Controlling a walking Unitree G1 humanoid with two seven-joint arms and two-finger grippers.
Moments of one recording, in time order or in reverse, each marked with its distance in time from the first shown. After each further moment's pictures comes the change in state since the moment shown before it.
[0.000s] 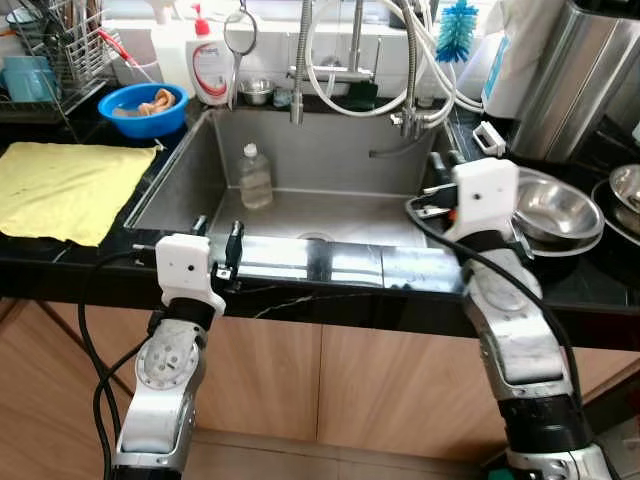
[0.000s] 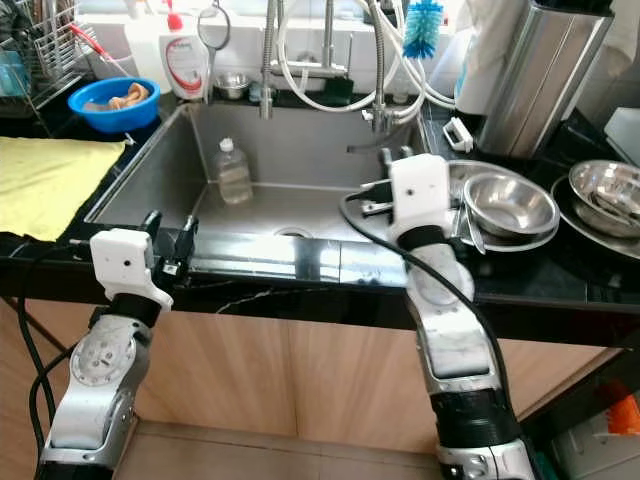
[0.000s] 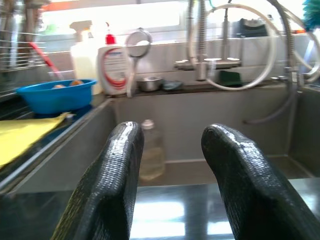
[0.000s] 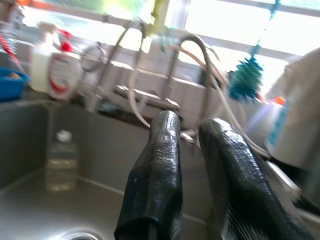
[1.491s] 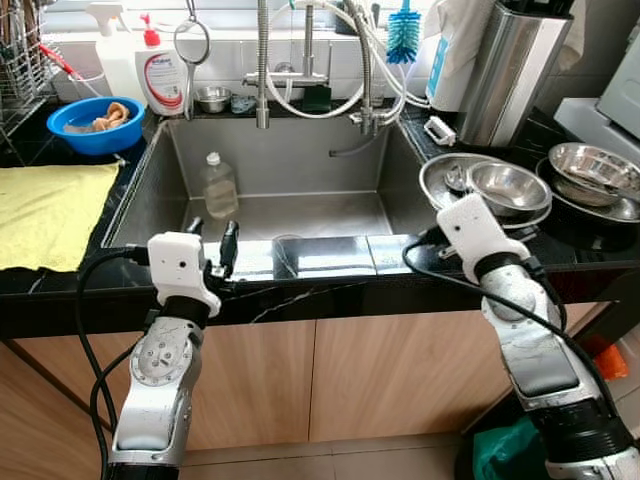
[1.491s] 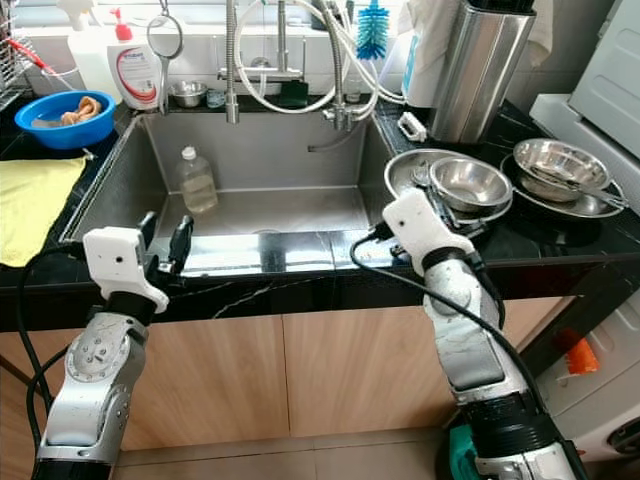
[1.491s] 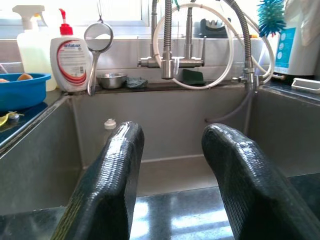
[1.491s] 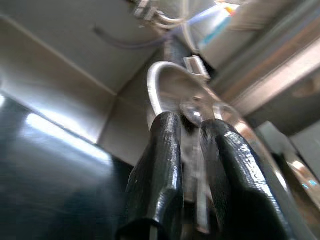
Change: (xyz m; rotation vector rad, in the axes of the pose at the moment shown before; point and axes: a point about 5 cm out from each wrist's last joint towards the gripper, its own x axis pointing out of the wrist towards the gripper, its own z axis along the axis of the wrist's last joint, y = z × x) left arm 0.001 0.003 -0.002 -0.043 0.026 -0.003; right arm -0.019 -0.028 -0.049 -0.503 0.406 0.019
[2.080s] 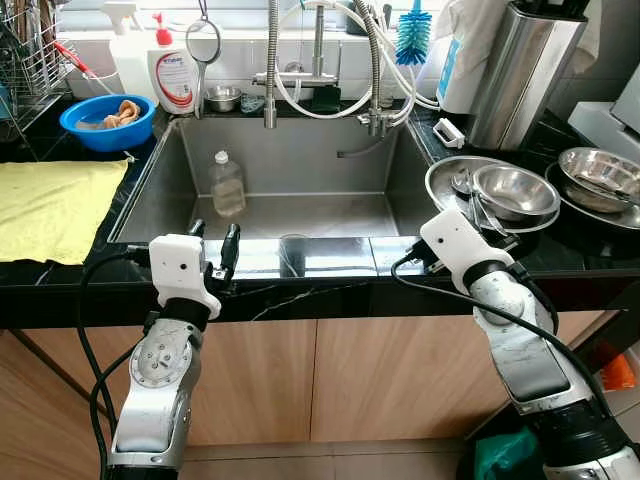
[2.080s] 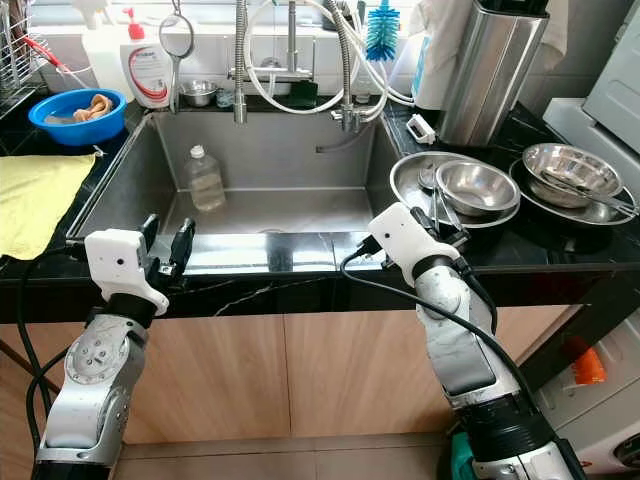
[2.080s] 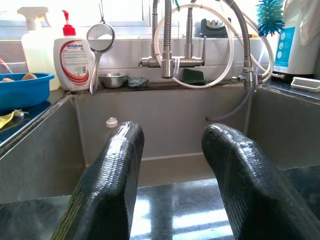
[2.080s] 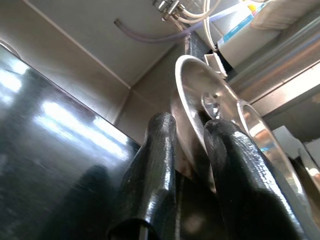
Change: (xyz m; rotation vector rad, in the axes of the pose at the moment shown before) left arm -0.002 0.000 -0.002 0.001 0.010 -0.010; right arm -0.001 0.005 -0.002 -0.041 0.036 0.045
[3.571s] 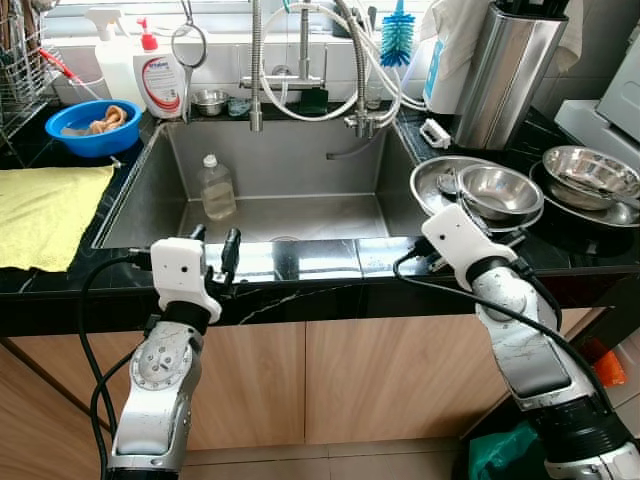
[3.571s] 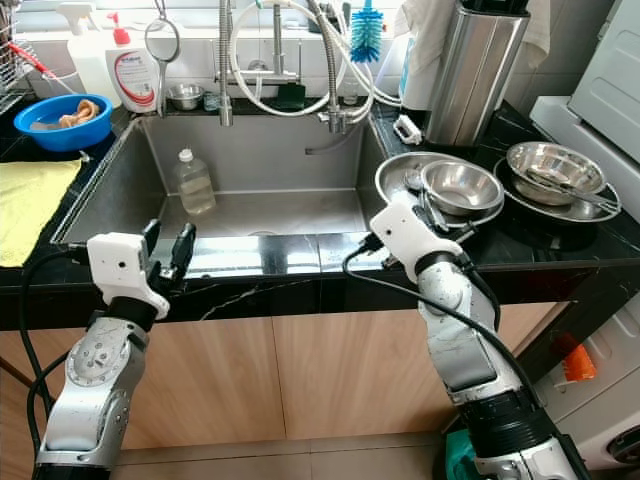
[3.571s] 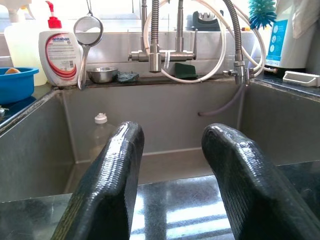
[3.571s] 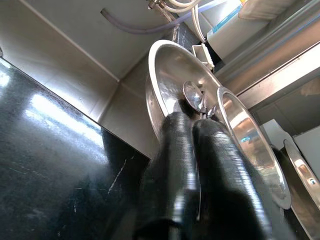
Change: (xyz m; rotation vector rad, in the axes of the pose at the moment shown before) left arm -0.002 -0.001 -0.003 -0.006 0.024 -0.001; right arm 0.001 -0.003 0.003 -0.013 0.005 -0.006
